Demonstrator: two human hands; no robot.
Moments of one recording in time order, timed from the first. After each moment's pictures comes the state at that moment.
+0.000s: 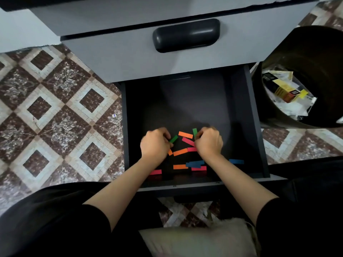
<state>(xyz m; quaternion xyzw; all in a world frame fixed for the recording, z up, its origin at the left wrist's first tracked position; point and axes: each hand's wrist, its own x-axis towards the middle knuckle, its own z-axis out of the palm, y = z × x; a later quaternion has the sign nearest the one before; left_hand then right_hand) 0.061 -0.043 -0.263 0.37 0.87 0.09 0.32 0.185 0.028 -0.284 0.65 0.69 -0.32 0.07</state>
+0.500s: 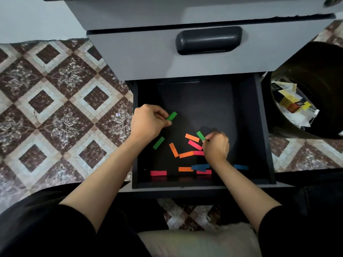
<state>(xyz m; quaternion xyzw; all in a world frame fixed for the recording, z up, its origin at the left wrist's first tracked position) 0.009 -0.026 -0.220 0.35 0.84 0.25 0.33 0.180 0.024 -0.292 0.72 0.61 -0.34 0.00</state>
